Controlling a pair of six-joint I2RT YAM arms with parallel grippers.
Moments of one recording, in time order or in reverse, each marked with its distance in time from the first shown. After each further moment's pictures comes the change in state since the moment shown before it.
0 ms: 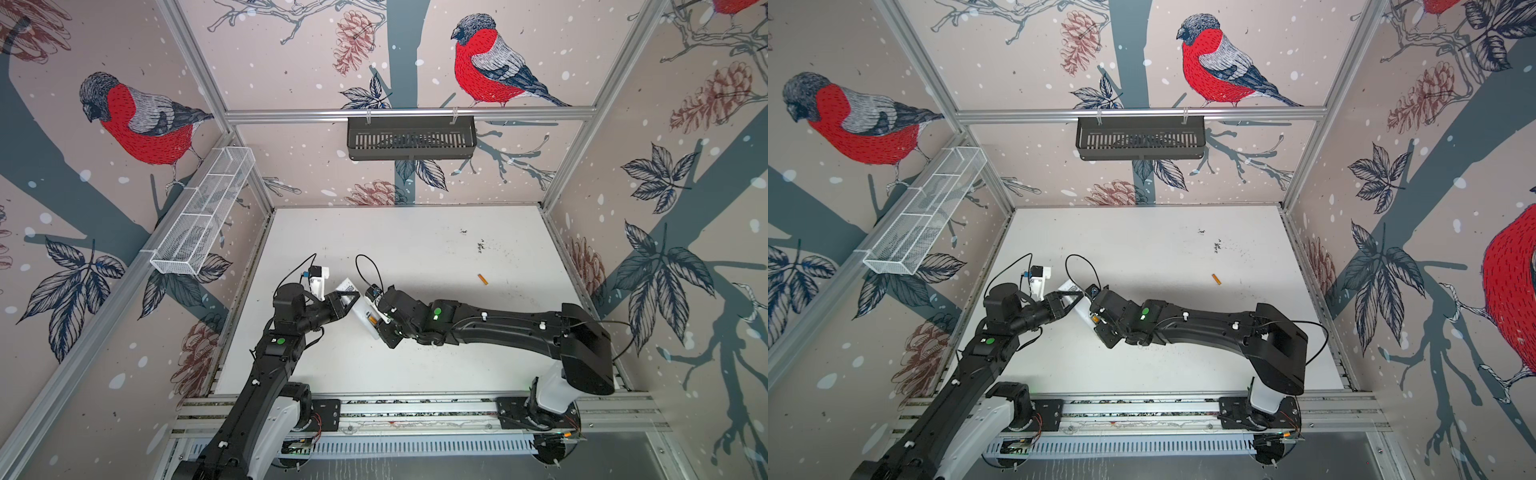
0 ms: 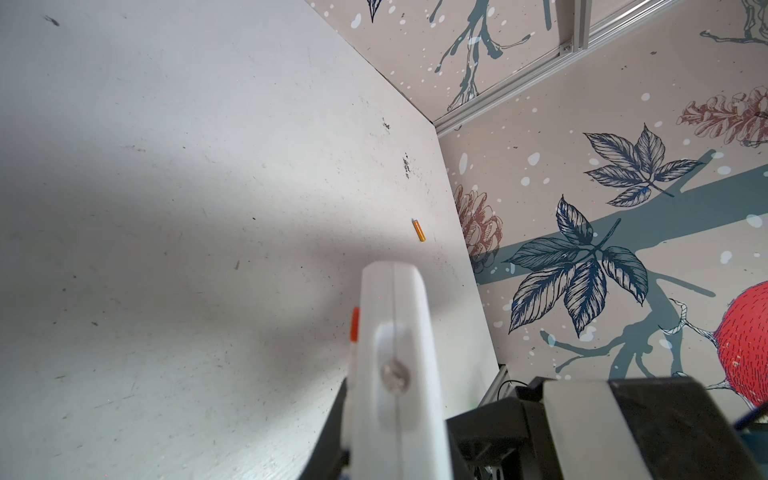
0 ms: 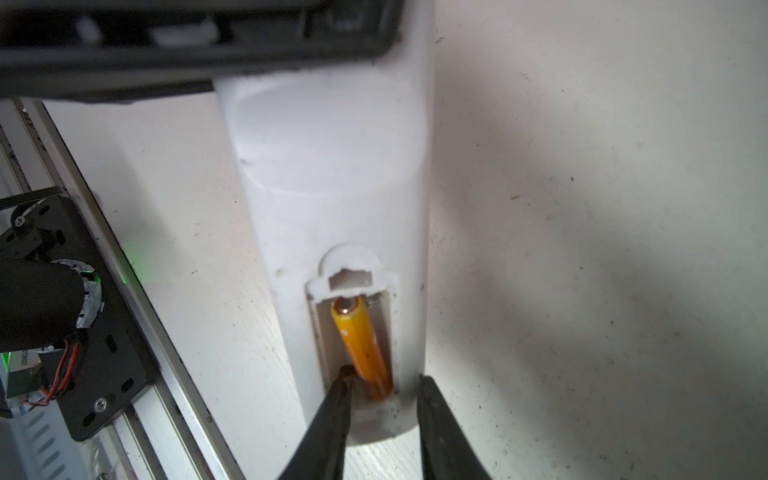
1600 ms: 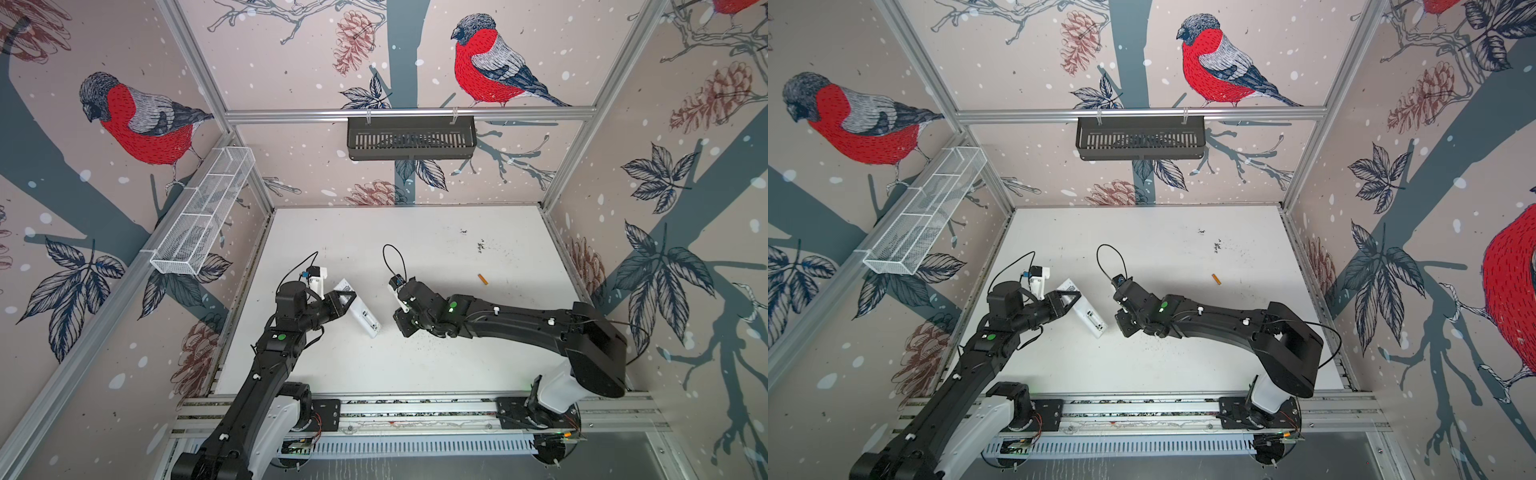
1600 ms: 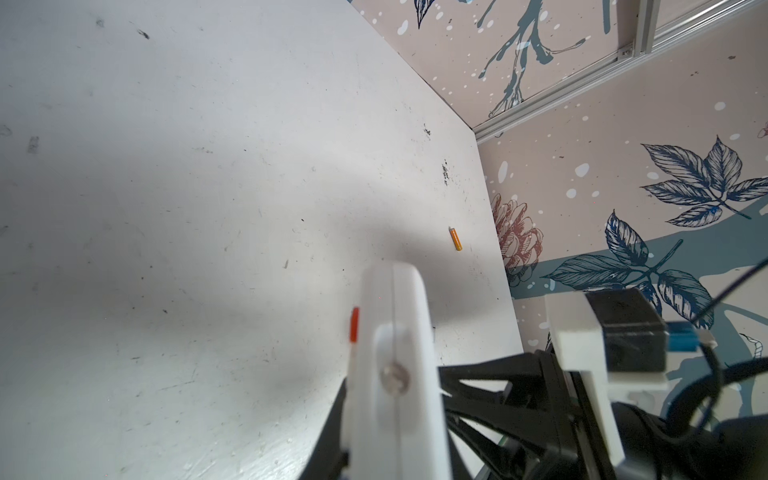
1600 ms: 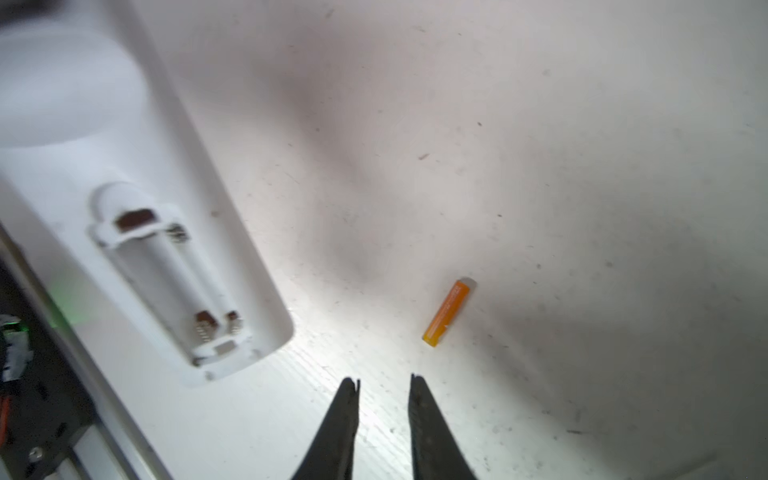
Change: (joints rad) left arm -0.001 0.034 0.018 -0.065 -0.106 0.044; right arm -0.146 -0.074 -0.172 0.070 -0.024 0.100
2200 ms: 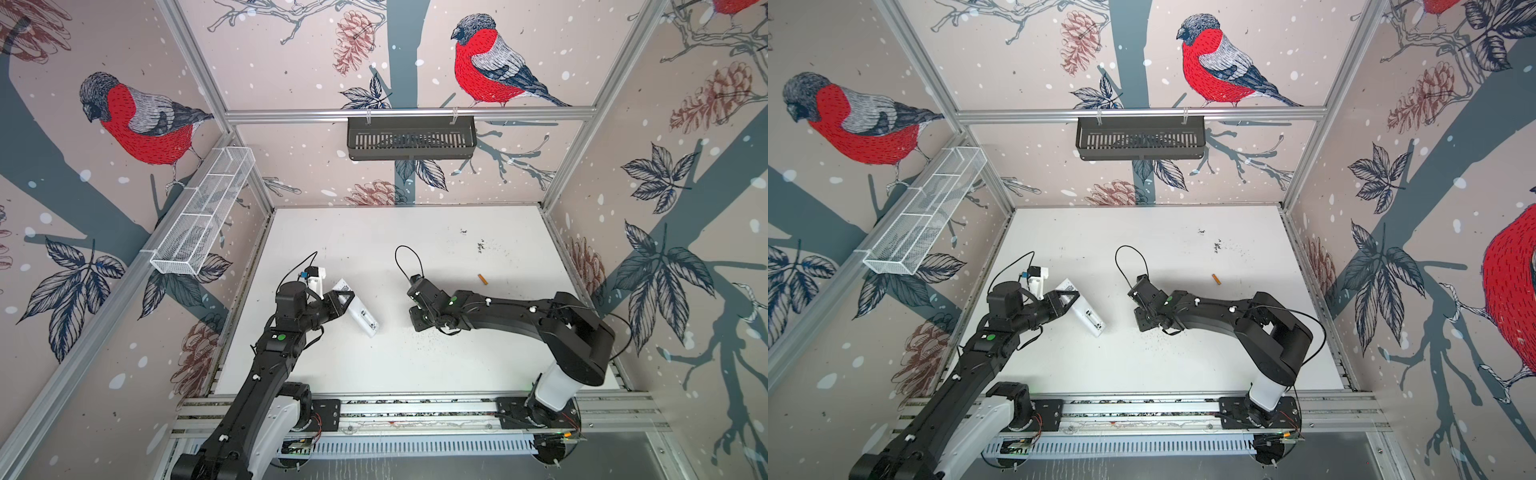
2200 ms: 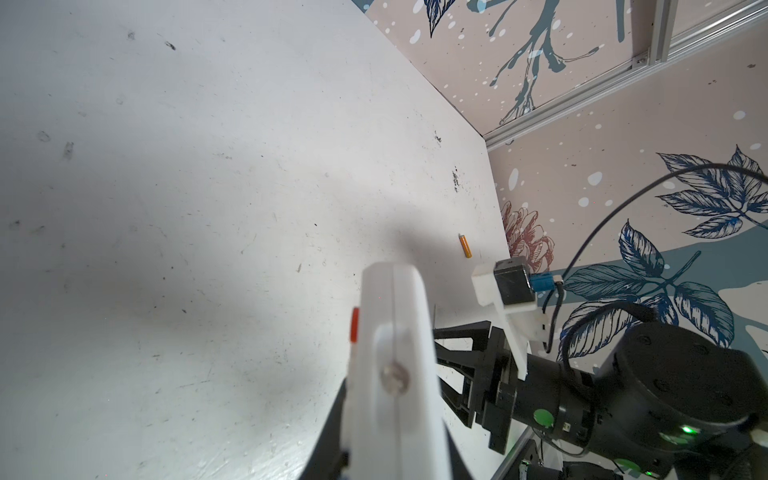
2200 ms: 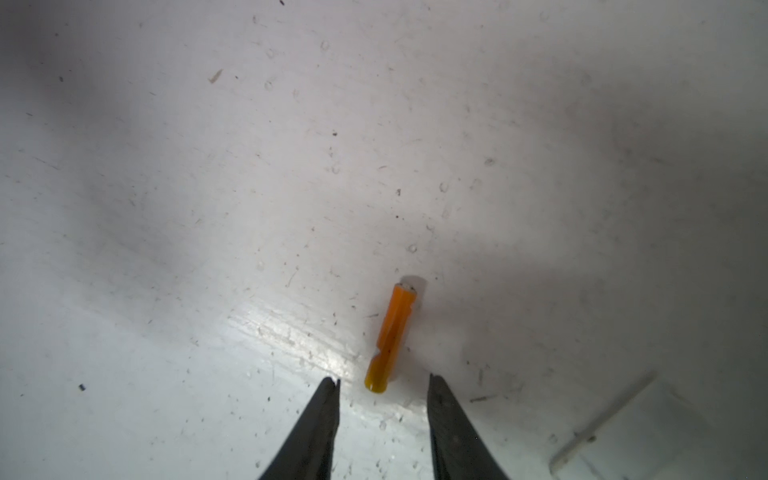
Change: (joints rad) left arm 0.000 -0.004 0.002 -0.009 -0.029 0.001; right arm -0.109 0.101 -0.056 -0.031 0.045 0.109
